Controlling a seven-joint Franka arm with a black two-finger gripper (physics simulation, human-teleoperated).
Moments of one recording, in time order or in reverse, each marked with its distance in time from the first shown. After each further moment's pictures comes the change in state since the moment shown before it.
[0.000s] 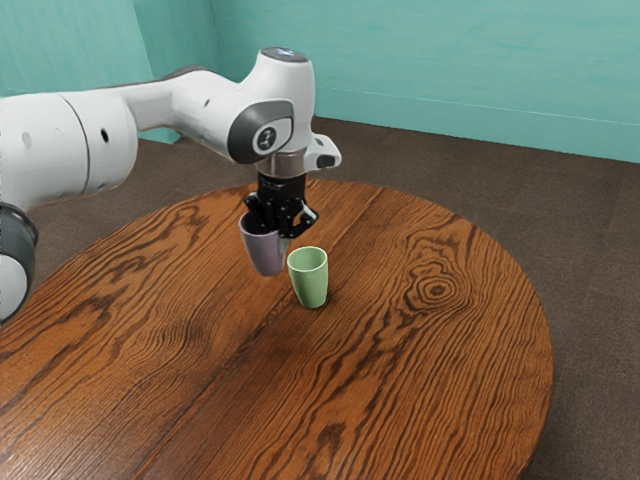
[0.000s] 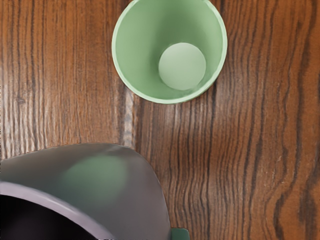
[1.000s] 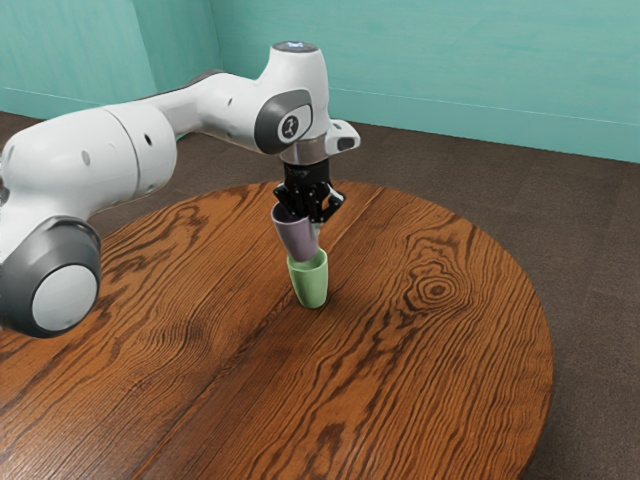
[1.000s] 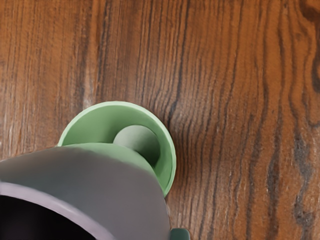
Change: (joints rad) arm 0.041 0.227 0.000 0.296 -0.128 -0.001 0.024
